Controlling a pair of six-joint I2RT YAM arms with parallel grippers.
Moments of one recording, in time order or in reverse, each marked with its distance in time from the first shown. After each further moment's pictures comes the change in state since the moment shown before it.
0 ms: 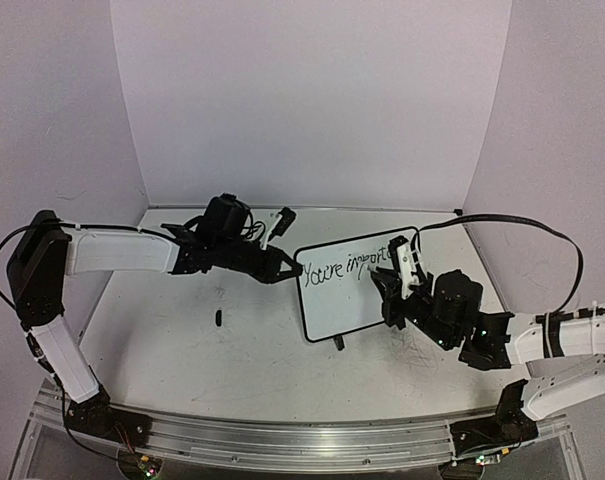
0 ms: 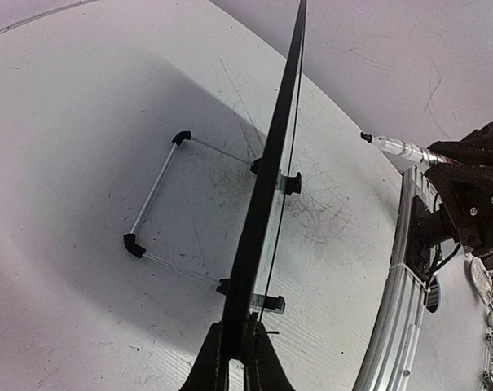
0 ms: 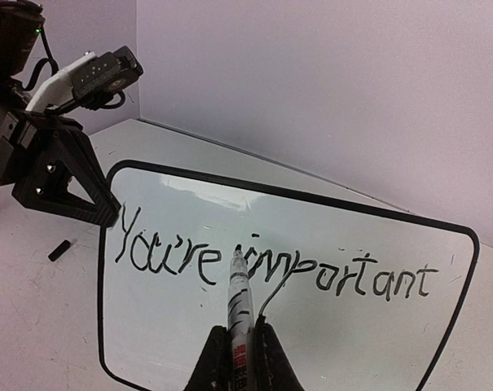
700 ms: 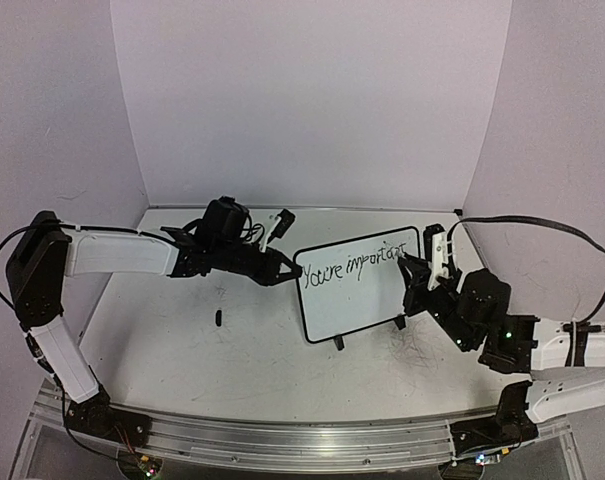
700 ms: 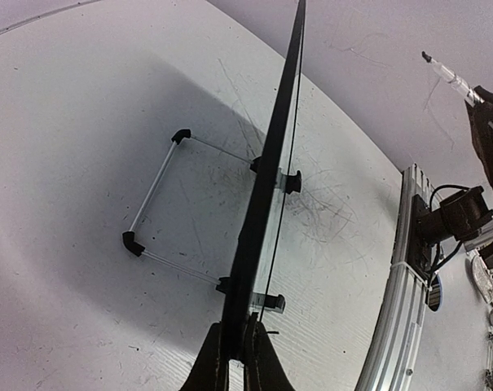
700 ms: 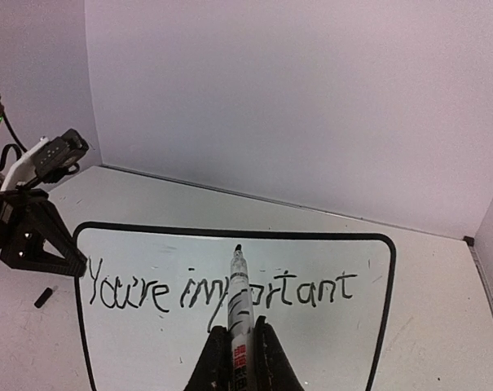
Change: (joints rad) left arm -0.002 -0.003 -0.028 0.030 0.000 0.003; right arm 0.028 -0.191 -0.014 -0.087 0.174 0.034
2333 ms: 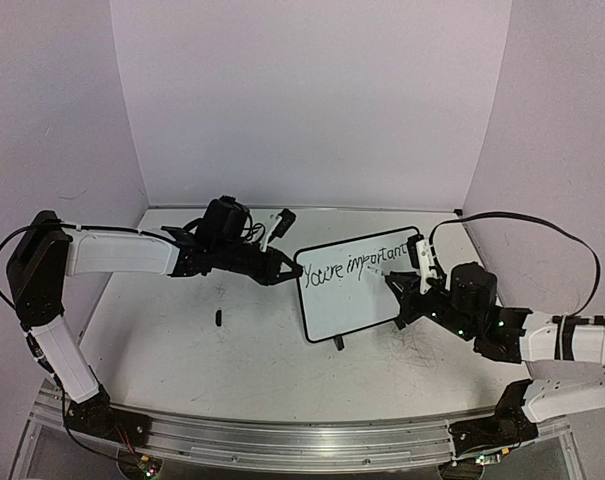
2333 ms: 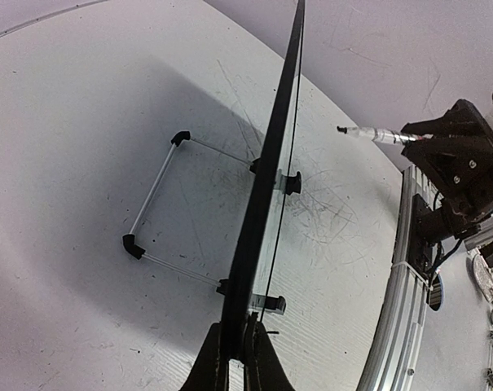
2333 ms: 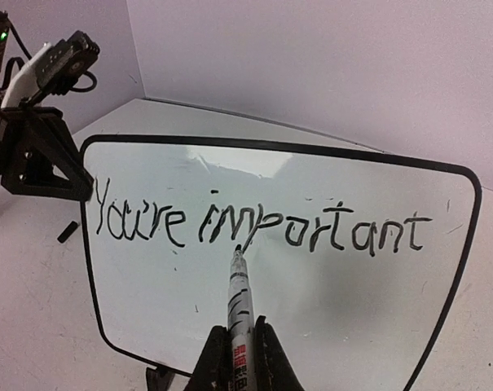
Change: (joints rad) left arm 0.000 0.004 0.007 0.000 0.001 0.008; right arm -0.207 0.068 -0.016 -0.095 -0.407 0.085
